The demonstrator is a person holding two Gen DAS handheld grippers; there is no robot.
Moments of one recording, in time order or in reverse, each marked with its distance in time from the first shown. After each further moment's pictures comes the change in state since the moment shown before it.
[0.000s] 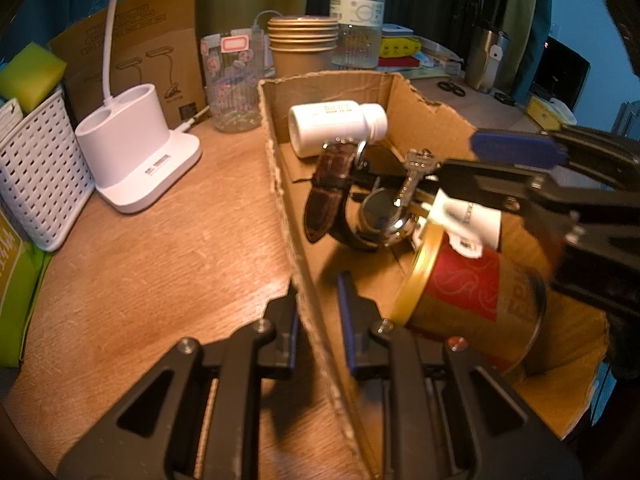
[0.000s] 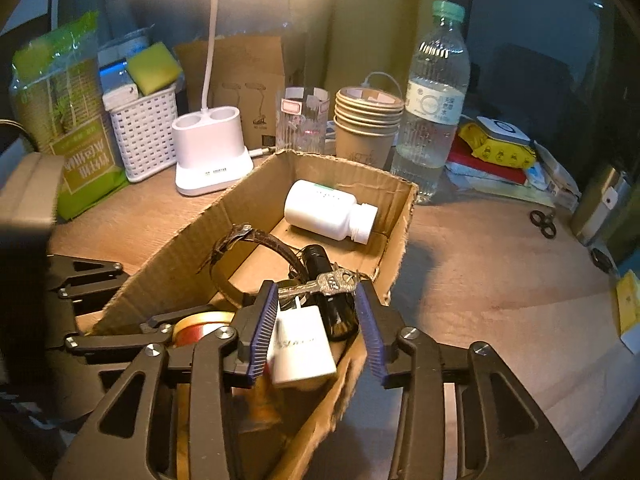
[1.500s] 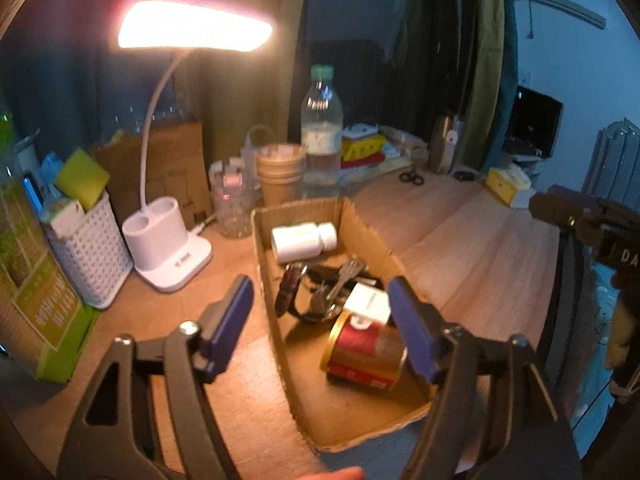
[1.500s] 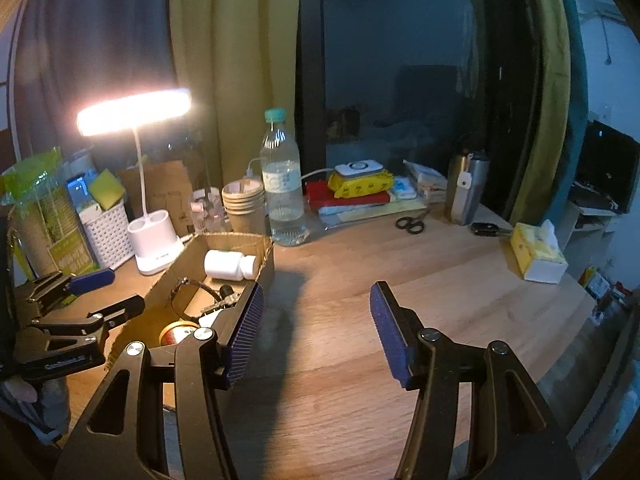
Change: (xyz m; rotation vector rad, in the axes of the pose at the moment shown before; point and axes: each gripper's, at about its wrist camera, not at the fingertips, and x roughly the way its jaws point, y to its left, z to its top) left arm -0.118 -0.036 0.018 0.025 -0.295 -0.017; right arm -0.155 -0.062 -0.036 0.263 -0.253 -0.227
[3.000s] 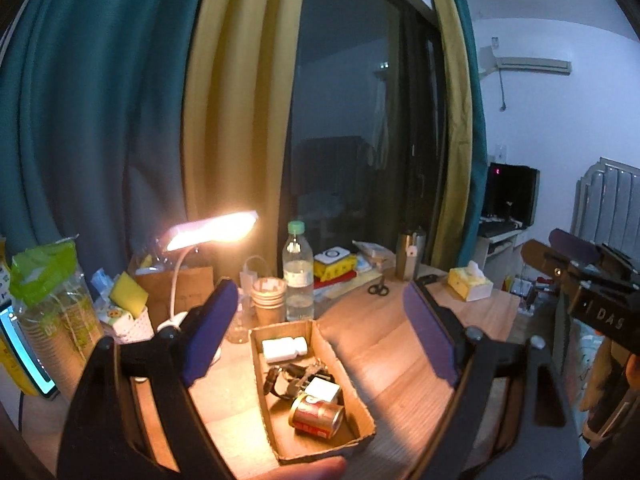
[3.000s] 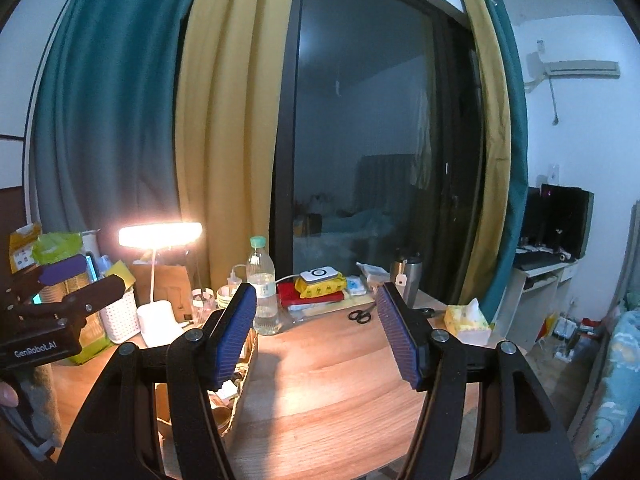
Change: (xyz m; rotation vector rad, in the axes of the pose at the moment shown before) left arm -0.155 -0.043 0.049 0.027 -0.368 -0.007; right arm -0.152 0.011 0.024 0.007 -0.327 -0.142
